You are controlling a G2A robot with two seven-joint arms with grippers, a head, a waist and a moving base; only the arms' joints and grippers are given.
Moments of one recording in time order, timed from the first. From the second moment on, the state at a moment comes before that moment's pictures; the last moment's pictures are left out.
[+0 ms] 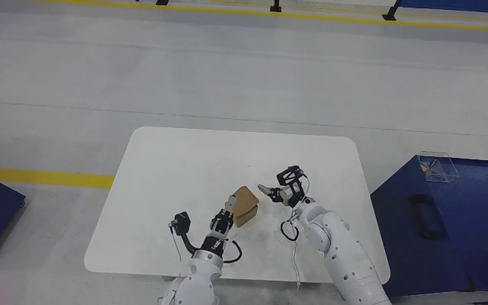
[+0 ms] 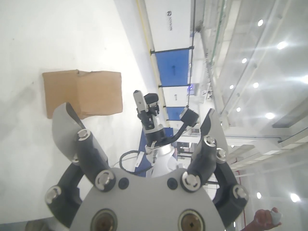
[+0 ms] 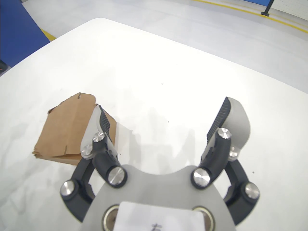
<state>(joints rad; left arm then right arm) 1.58 -1.58 -1.16 -1.82 0.33 0.26 0.01 -1.10 -1.35 1.24 -1.21 -1.31 -0.31 0.06</state>
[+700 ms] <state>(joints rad) 1.42 -1.56 -1.24 -1.71 0.34 0.53 -0.21 -1.07 -1.37 1.17 -1.16 -1.31 -0.16 0.03</state>
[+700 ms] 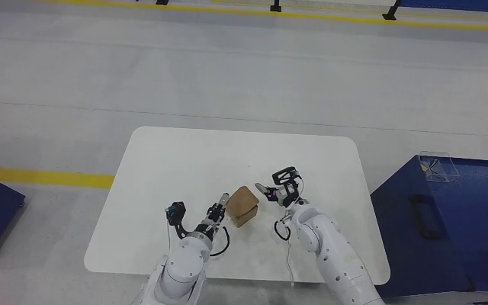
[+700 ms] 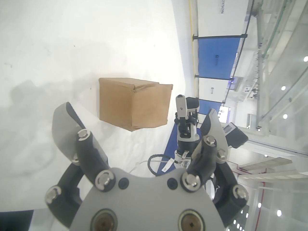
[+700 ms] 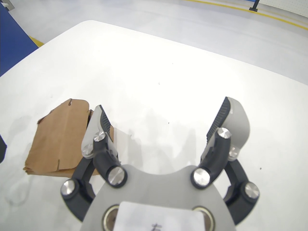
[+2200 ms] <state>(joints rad) 1.30 -1.56 -1.18 -1.47 0.22 0.43 -0.16 -1.03 -1.41 1.08 -1.06 -1.29 -0.14 0.00</state>
